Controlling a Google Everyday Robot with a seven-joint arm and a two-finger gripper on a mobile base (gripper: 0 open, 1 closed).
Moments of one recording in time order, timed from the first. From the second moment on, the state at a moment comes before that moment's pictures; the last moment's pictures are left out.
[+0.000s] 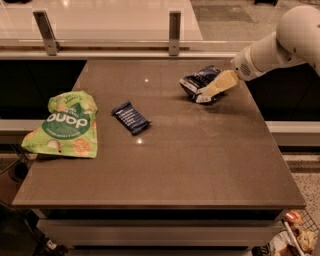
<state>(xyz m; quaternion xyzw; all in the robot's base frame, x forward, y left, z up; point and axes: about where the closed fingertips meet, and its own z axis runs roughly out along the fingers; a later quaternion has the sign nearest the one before) 0.724 -0.197 0.865 -0.41 0.83 0.10 0.37</state>
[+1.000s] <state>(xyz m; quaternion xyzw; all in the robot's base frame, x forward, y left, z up) 0.757 -0.172 0.814 -0.39 0.84 0.11 0.37</state>
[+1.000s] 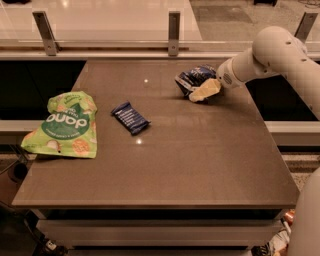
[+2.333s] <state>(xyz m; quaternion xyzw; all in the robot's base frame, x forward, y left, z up) 0.757 -0.171 0.822 -0.39 0.84 0.11 0.37</state>
